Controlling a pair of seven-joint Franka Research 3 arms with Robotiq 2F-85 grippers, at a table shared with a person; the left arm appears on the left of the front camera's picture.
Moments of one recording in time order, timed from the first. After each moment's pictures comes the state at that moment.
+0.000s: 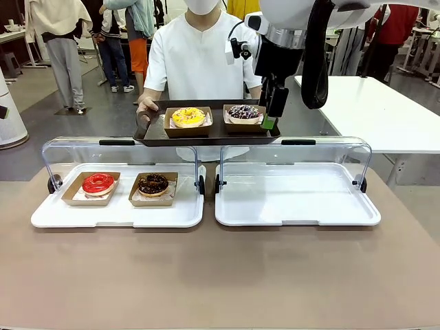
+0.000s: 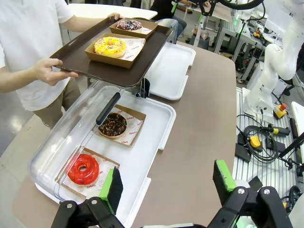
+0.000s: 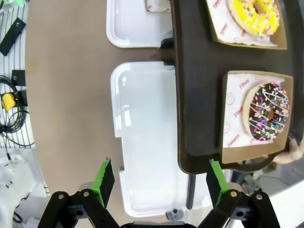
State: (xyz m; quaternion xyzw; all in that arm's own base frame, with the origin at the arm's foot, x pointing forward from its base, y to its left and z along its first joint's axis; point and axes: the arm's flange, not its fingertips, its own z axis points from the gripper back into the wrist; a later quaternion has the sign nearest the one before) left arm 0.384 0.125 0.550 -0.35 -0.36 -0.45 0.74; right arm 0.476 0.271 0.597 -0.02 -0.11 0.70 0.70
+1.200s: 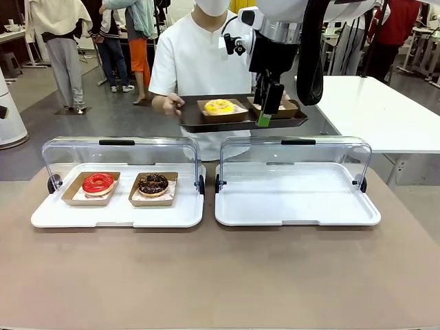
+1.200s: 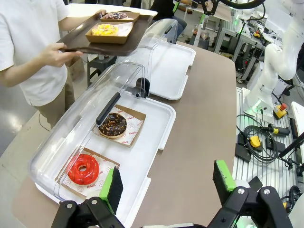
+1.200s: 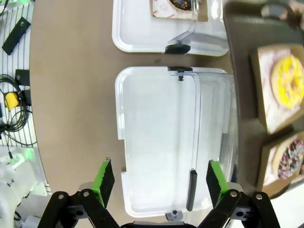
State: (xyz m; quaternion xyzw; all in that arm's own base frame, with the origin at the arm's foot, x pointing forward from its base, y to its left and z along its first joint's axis) left arm 0.384 0.125 0.550 -0.35 -0.36 -0.45 0.74; right arm 0.472 0.279 0.603 -0.02 -0.11 0.71 0.69
